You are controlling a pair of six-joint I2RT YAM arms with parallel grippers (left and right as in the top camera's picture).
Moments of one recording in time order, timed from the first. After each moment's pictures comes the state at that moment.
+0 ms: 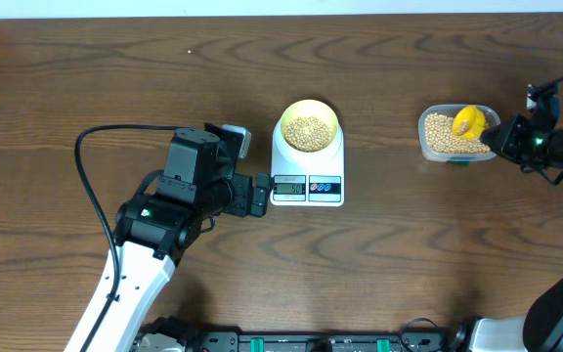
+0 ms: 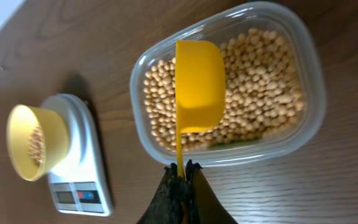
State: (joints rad) left arm -0.33 1.12 0.95 -0.74 0.20 -0.14; right arm -0.38 1.58 1.21 -0.76 -0.55 0.06
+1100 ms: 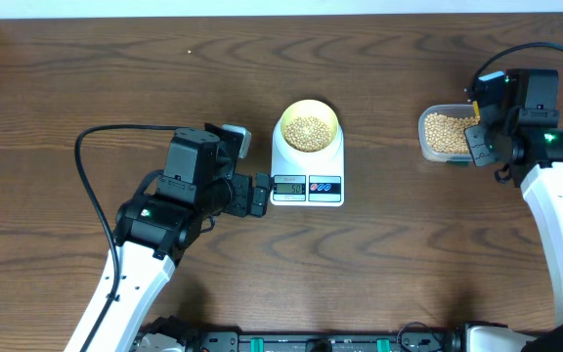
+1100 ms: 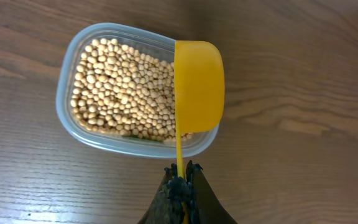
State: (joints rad) left arm -0.33 1.12 0.95 -0.74 0.20 -0.14; right arm -0.04 1.43 1.21 -0.77 0.16 -0.38
